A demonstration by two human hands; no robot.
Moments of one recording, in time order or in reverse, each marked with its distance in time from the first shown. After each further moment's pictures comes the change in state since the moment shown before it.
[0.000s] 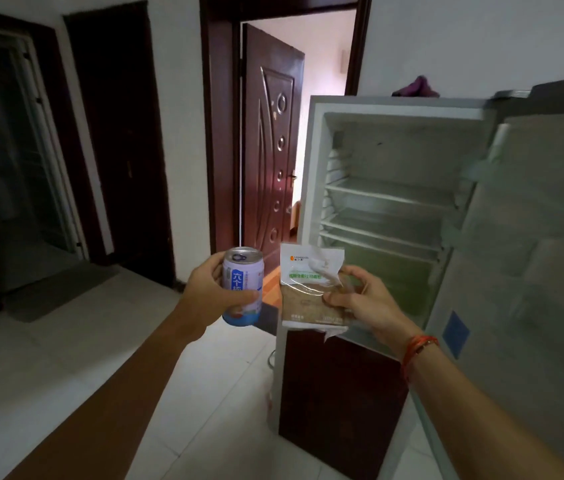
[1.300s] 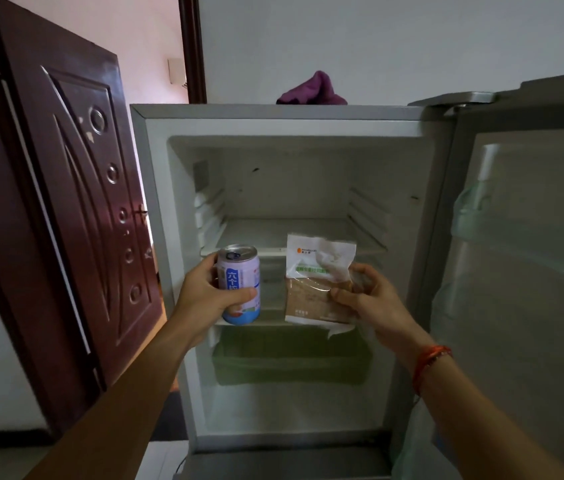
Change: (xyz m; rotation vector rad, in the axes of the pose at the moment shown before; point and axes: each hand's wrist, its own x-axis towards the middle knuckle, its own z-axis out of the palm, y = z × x) left_hand 0.428 -0.014 0.221 -0.176 -0.444 0.147; right_hand 0.290 -0.005 -0.166 0.073 0.528 -0.068
